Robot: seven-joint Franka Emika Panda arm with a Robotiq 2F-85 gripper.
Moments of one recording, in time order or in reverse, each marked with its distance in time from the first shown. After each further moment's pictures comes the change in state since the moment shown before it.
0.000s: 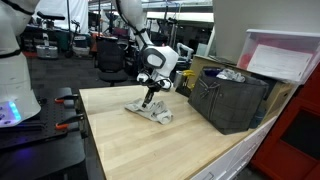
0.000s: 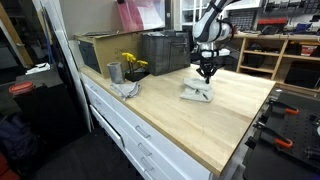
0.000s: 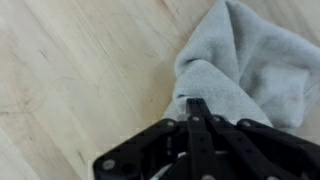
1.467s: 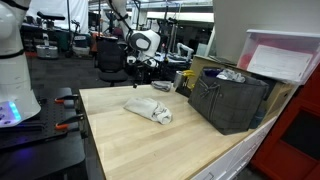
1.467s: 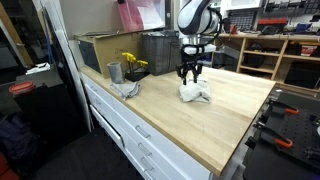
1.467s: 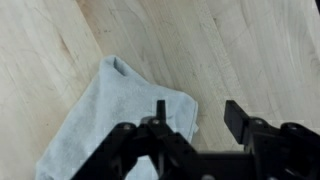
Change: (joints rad) arm 0.202 -0.152 0.098 -0.085 -0.022 0.022 0.113
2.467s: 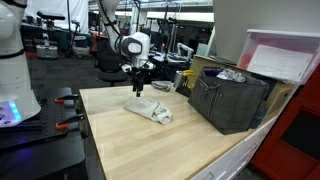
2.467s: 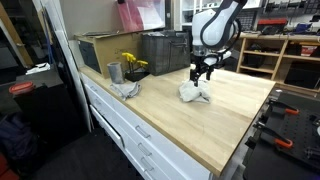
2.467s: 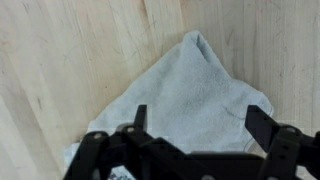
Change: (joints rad) arm 0.016 -0.069 -0.087 -0.246 -0.333 0.329 -0.016
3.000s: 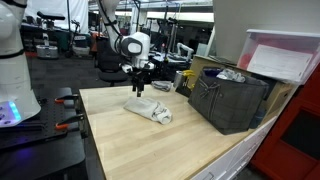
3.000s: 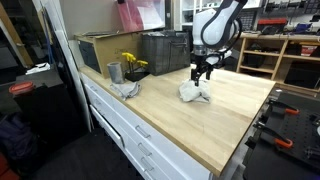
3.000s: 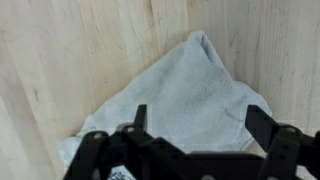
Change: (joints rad) arm -0.018 -0.005 0.012 -0.005 0.014 0.005 -0.088
